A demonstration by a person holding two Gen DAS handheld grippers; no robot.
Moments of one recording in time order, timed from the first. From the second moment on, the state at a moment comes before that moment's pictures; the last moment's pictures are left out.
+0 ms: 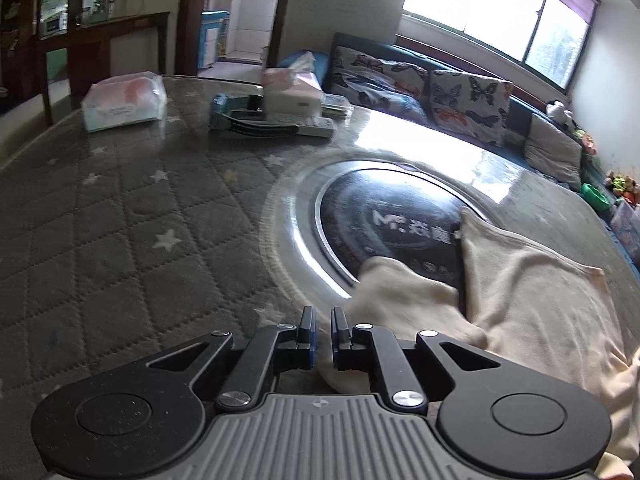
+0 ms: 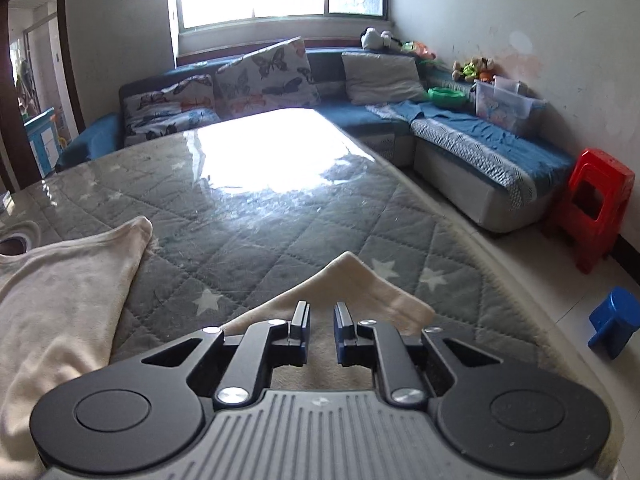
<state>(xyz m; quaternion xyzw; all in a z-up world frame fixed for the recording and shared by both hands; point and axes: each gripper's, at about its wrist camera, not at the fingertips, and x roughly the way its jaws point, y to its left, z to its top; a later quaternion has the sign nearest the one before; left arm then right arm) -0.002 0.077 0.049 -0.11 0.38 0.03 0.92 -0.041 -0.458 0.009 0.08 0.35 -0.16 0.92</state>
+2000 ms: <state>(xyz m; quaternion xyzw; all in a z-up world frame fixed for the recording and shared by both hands) -0.041 -0.083 0.037 0.00 0.37 -0.24 0.90 -0.068 -0.341 0.033 -0.07 0.32 0.03 0.94</state>
